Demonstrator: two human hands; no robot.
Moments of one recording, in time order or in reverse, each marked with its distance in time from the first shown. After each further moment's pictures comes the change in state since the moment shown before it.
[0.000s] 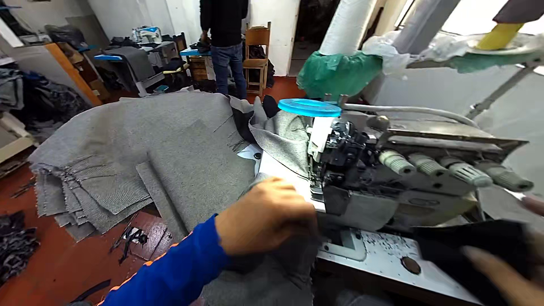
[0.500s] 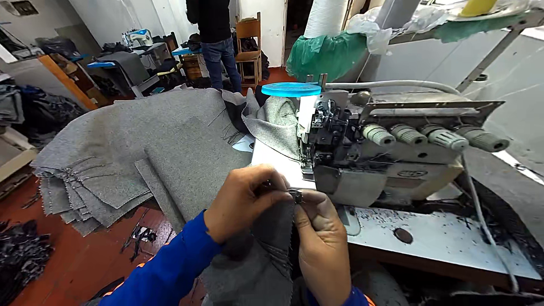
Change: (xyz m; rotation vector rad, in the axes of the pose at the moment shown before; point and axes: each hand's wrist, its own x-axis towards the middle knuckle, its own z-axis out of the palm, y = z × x) left_hand -0.016 0.008 0.007 -0.220 0.269 -0.231; right_hand -0.029 -0.040 0.193 0.761 0.172 0.015
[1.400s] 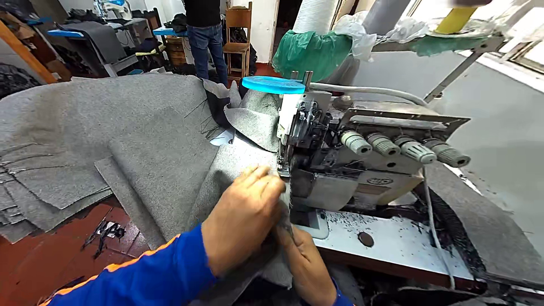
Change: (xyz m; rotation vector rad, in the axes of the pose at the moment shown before) left_hand 0.002 0.001 0.050 0.635 -0.103 0.054; right_hand 0.000 0.014 -0.065 -0.229 -0.403 0.139
